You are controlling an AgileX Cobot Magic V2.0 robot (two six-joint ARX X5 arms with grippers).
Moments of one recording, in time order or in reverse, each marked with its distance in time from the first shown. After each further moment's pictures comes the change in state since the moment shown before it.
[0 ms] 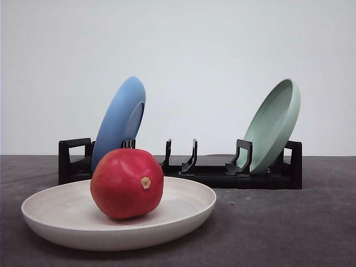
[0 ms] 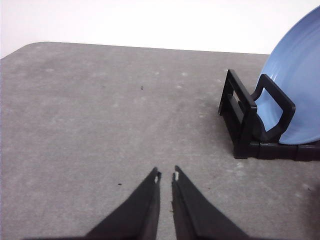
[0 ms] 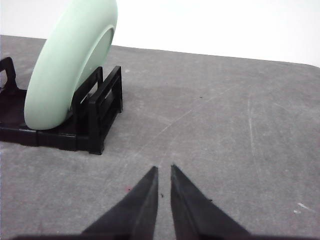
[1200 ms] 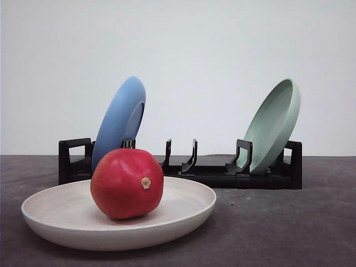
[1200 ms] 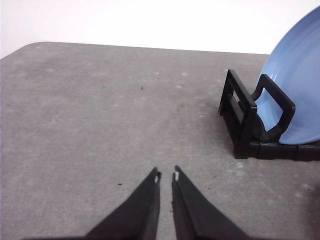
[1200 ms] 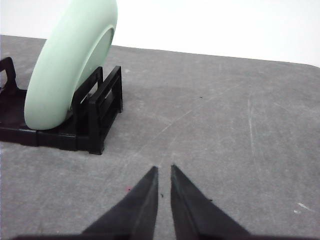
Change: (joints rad) left_arx 0.000 0.000 0.000 0.000 0.000 0.000; right_arx 0.000 0.000 0.000 0.000 0.000 0.000
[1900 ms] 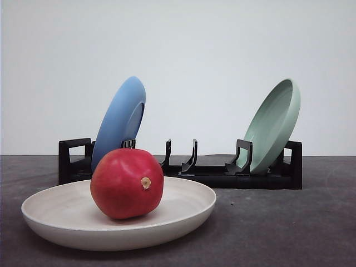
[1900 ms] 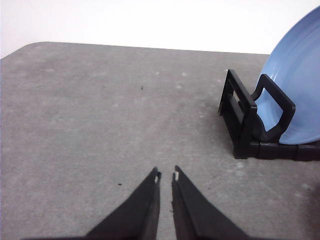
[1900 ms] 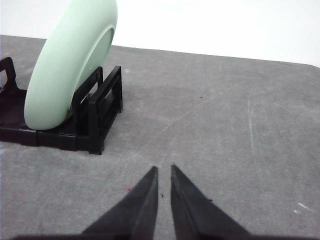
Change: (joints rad) left_arx 0.000 0.000 0.000 0.000 0.000 0.000; right_arx 0.000 0.000 0.000 0.000 0.000 0.000
